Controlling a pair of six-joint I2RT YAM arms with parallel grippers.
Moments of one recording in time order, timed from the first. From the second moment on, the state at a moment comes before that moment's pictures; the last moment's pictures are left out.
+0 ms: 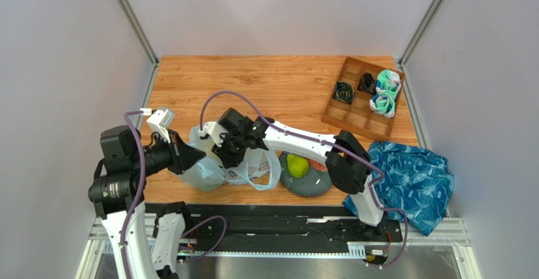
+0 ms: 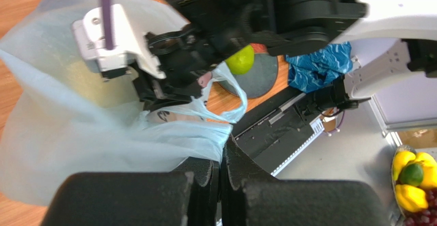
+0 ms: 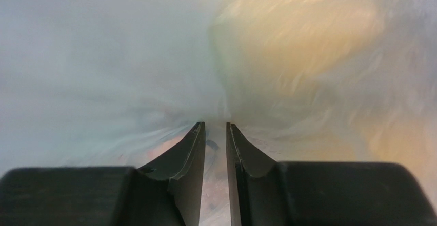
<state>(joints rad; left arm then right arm) 0.22 0.66 1.22 -1.25 0.91 0.01 1.07 2.06 1.74 -0.58 -0.38 -0.14</state>
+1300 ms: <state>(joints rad) 0.22 0.67 1.18 -1.35 0.86 0.10 1.13 2.06 1.83 -0.49 -0.22 -0.06</state>
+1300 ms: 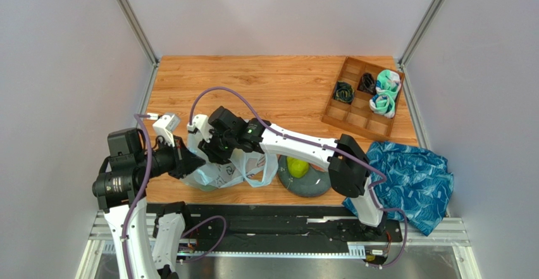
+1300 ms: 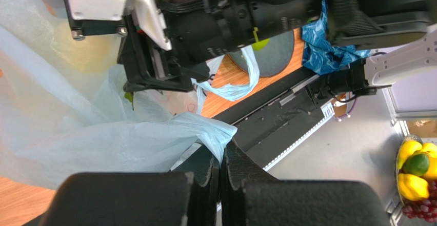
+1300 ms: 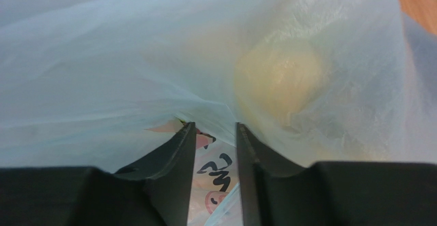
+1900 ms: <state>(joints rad) 0.23 0.74 1.18 -1.35 0.86 0.08 1.07 2.06 1.79 -0.55 -0.42 0.07</state>
